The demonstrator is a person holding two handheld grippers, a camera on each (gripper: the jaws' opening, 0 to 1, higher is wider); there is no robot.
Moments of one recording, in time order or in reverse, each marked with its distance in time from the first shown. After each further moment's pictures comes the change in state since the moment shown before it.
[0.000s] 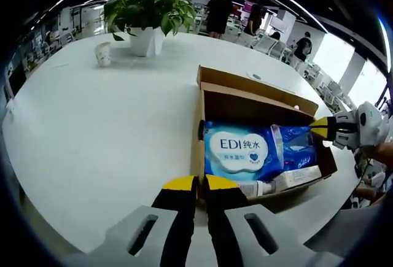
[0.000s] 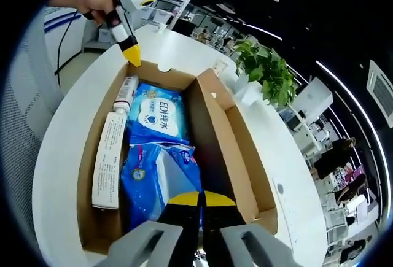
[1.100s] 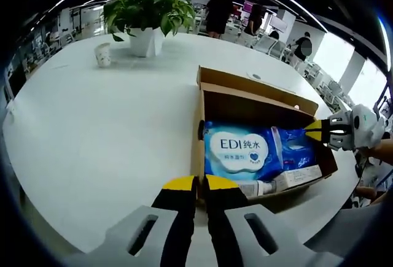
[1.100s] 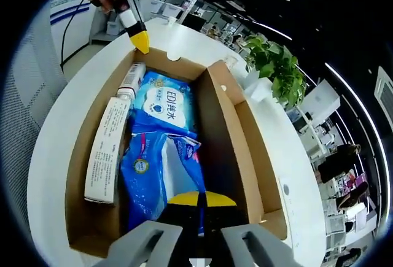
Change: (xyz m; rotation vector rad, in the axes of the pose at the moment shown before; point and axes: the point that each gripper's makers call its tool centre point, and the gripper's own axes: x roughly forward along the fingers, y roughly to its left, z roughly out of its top) left arm 0.000 0.000 0.001 0.003 -0.001 0.001; right arm 0.015 0.007 -0.013 -0.051 0.040 0.043
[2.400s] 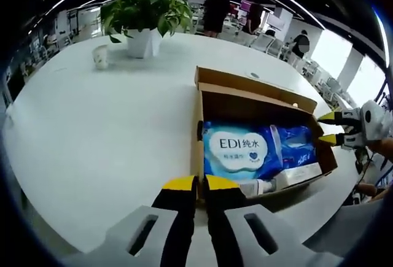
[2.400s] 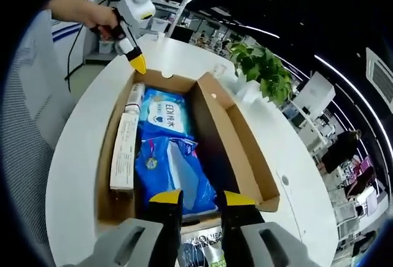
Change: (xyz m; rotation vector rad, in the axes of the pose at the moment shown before) left arm -0.001 -0.002 0.001 0.024 0.008 -0.006; right arm -0.035 0.002 -0.005 0.106 -0.056 0.014
